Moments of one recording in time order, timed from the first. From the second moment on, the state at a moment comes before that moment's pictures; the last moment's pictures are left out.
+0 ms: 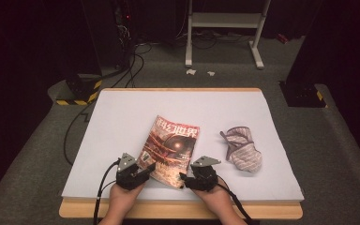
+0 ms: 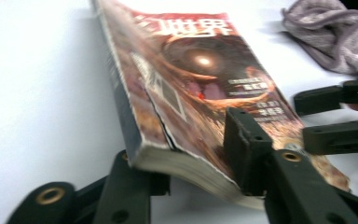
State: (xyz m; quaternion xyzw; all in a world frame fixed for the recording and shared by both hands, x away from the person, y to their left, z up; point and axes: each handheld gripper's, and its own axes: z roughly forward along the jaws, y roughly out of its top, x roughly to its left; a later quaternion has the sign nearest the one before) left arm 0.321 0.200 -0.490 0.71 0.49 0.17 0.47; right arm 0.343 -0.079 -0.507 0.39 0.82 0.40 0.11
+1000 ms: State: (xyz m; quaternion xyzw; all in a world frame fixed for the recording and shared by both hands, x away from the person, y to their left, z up) left arm 0.333 0.228 -0.486 0.69 0.48 0.21 0.50; right arm 0.342 -0.098 -0.504 0.41 0.81 0.40 0.13
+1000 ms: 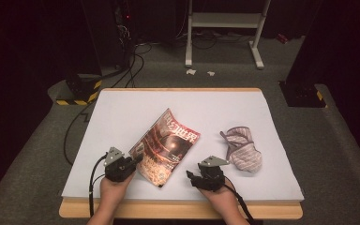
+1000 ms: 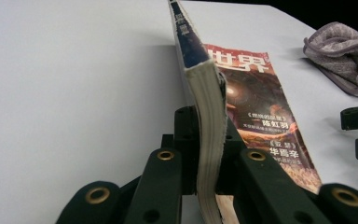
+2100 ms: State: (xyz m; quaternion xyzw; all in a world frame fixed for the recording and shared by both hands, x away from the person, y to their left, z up) left arm 0.341 0.221 -0.401 0.66 0.42 0.30 0.54; right arm 0.333 -0.127 -0.498 0.42 0.78 0.44 0.16
